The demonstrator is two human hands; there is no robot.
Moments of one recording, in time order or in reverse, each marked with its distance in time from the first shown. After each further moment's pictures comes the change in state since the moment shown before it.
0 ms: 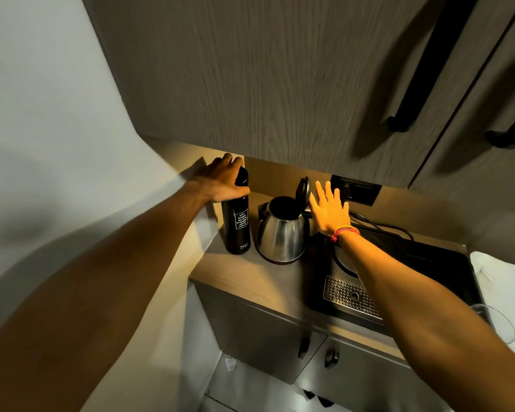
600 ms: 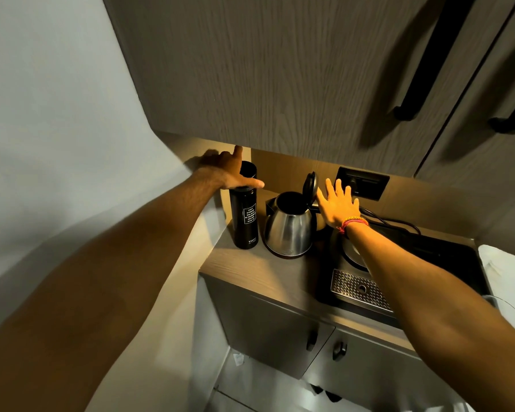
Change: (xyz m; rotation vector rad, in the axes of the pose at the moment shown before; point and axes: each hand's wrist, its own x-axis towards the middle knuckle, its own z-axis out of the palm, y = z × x) left_hand -0.014 0.009 -0.026 0.132 -0.058 -0.175; right_hand -0.007 -0.005 -0.009 0.029 -0.060 0.086
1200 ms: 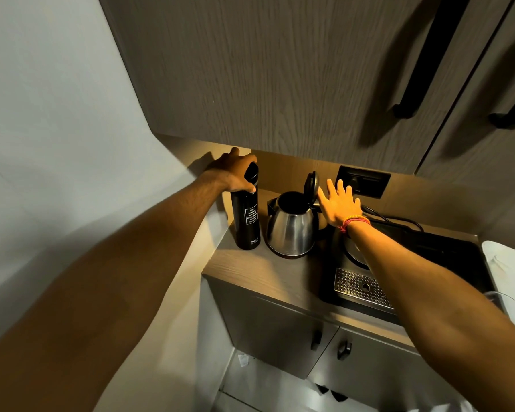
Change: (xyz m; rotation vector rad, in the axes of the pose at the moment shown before) left_hand 0.004 0.006 0.005 -0.148 -0.010 0.117; right_hand -0.001 0.001 0.001 -0.049 -0.003 0.001
